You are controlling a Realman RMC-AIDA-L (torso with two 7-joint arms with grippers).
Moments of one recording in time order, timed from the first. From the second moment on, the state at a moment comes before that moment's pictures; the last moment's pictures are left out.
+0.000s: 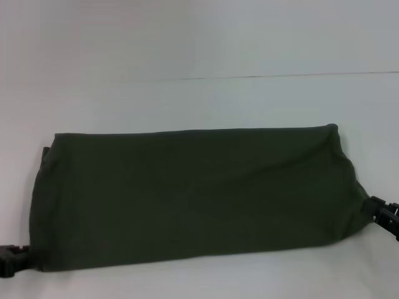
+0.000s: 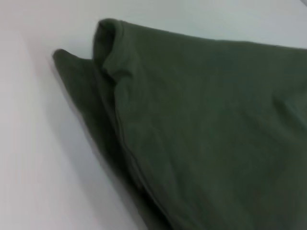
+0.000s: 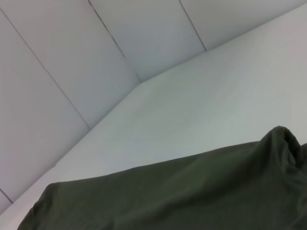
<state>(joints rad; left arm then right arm) -0.38 -2.13 0.31 0.98 2.55 1.62 -1.79 0.26 2.08 -0.26 -0.50 -2.04 -1.54 1.38</state>
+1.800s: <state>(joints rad) -0.49 -2.08 0.29 0.88 2.49 1.47 -2.17 0.50 2.09 -0.35 -0.45 -2.04 -1.45 1.29</state>
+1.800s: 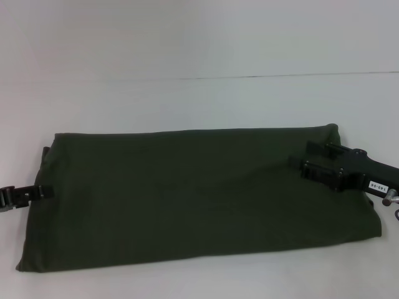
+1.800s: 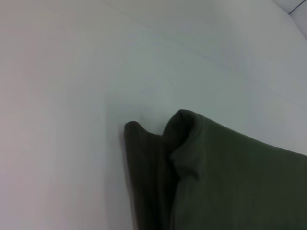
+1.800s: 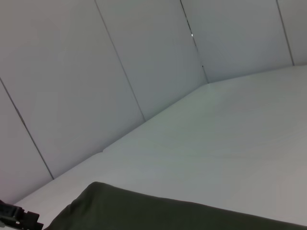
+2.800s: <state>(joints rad) -0.49 -2.08 0.32 0.87 2.54 1.40 -2.18 0.51 2.09 -0.35 -0.44 -2.04 -1.42 1.29</state>
